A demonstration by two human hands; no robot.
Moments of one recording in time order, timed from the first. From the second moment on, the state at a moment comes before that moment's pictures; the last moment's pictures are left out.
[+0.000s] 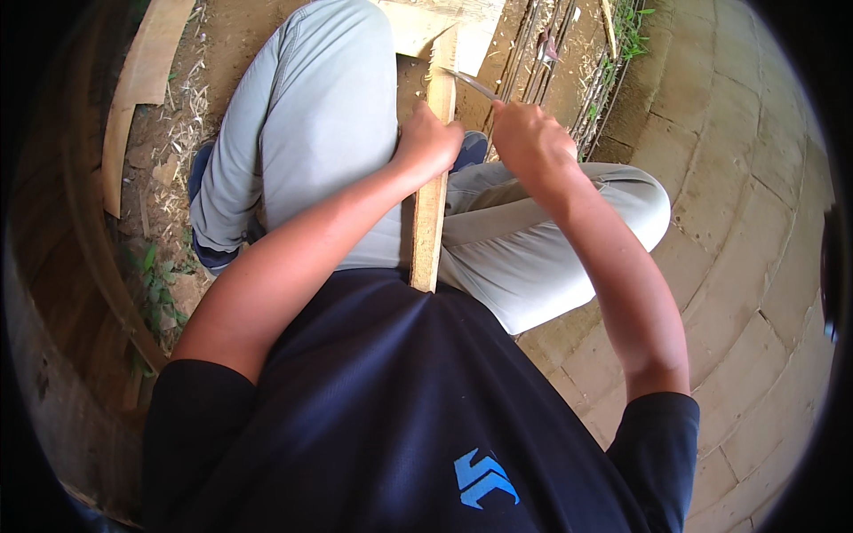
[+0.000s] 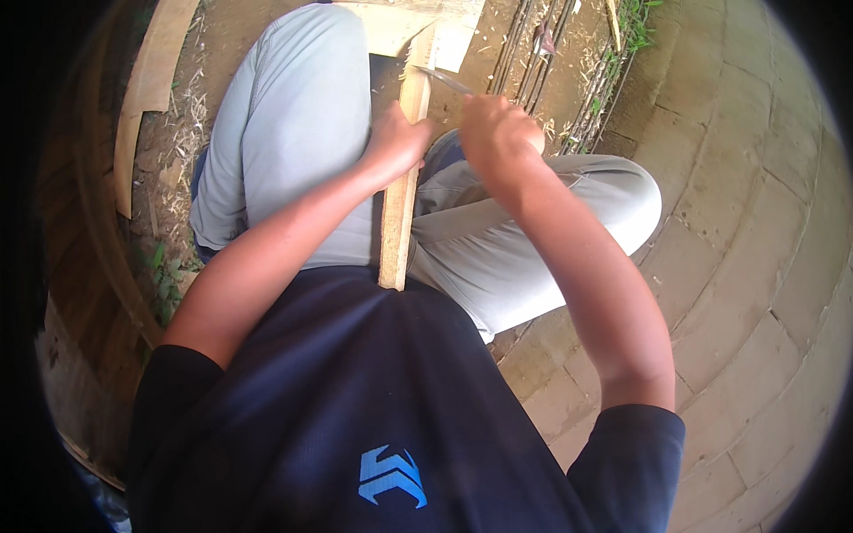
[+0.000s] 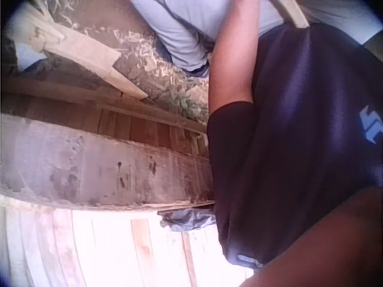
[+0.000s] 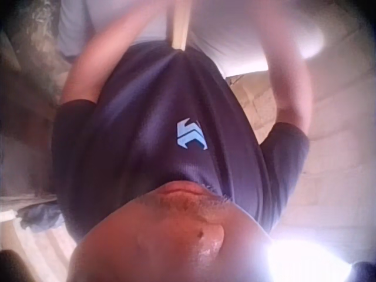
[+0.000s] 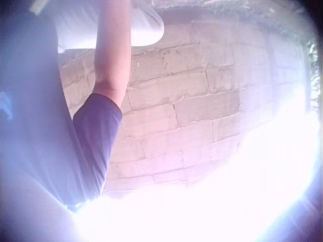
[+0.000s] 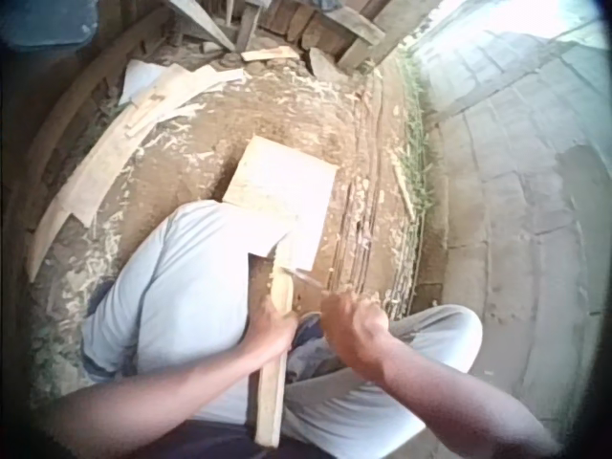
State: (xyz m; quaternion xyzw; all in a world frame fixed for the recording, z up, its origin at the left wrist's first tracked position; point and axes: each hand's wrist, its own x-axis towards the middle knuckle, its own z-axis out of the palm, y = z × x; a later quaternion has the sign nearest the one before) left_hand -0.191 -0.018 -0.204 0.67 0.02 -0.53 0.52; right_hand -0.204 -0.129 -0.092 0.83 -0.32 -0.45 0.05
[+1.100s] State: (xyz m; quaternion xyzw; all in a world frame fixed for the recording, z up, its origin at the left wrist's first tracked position) left_hand -0.188 -0.017 -0.194 0.65 0.04 -0.53 0.54; right_hand -0.218 -0.135 -0.092 0.86 -0.30 -0.40 0.03
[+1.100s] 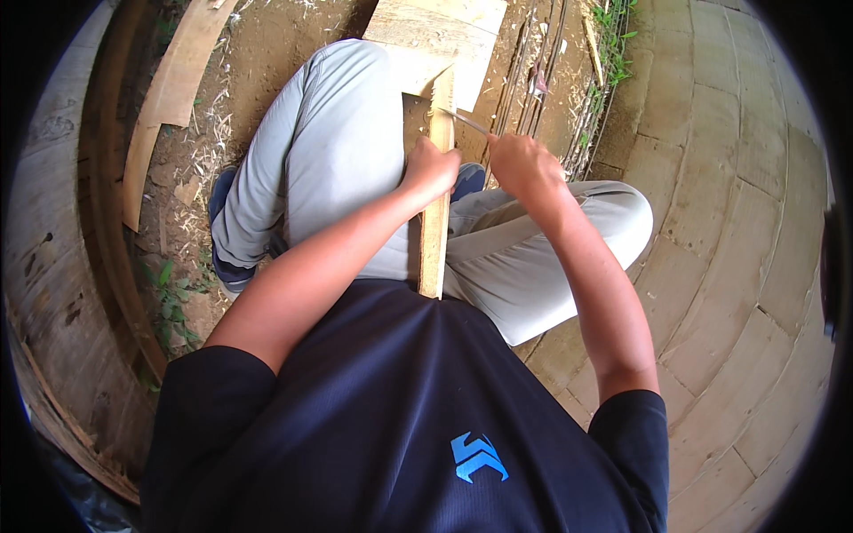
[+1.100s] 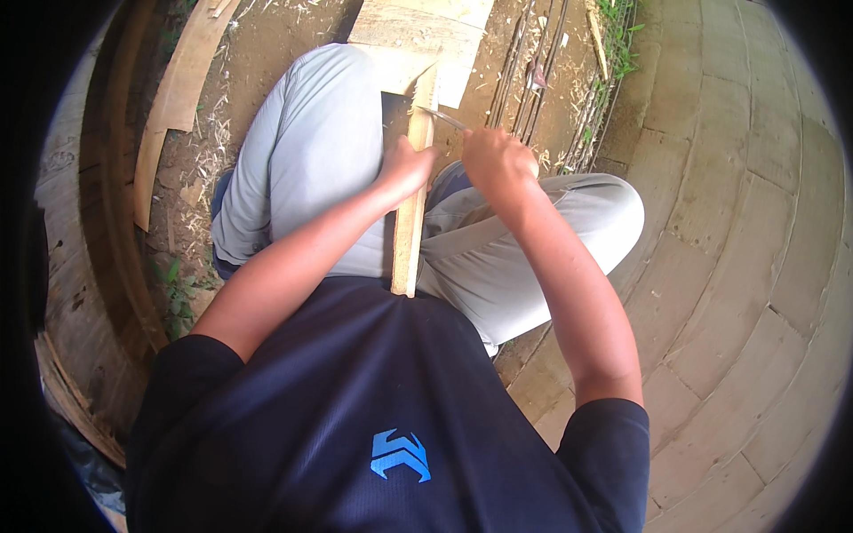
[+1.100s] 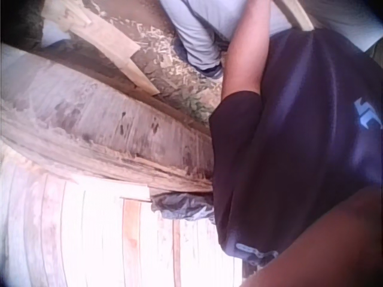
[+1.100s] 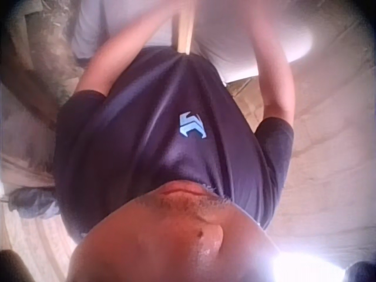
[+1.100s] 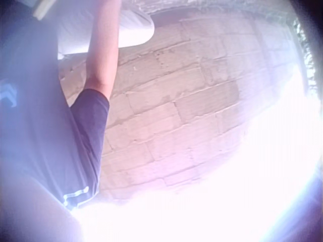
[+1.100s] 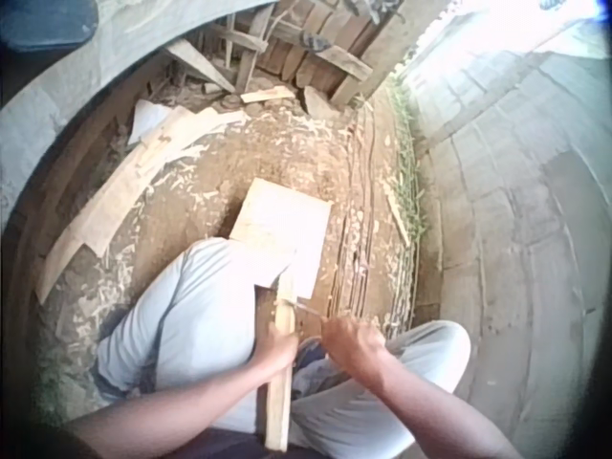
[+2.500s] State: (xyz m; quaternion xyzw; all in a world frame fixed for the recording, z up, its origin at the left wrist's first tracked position) left_hand -0.187 -0.011 -0.196 0.63 0.03 -0.58 0.52; right_hand -0.215 -0.131 -0.069 0.84 -0.34 -0.42 -0.01
